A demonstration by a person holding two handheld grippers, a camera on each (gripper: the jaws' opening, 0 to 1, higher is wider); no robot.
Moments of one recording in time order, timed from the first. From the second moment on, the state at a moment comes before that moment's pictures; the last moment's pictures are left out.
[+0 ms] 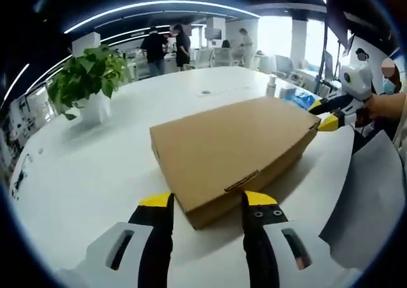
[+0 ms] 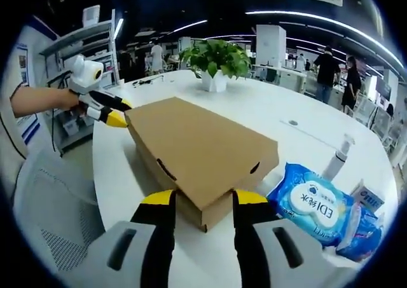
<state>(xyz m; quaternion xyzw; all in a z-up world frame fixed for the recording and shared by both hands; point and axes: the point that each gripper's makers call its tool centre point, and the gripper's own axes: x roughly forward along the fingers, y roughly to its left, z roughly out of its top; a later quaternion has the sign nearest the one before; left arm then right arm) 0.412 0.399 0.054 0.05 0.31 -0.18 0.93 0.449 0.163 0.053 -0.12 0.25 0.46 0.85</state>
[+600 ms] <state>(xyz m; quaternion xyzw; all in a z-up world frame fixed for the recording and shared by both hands) 0.416 0.399 0.039 0.05 0.32 -0.18 0.93 0.451 0.163 0.040 -0.13 0.26 0.45 0.84</state>
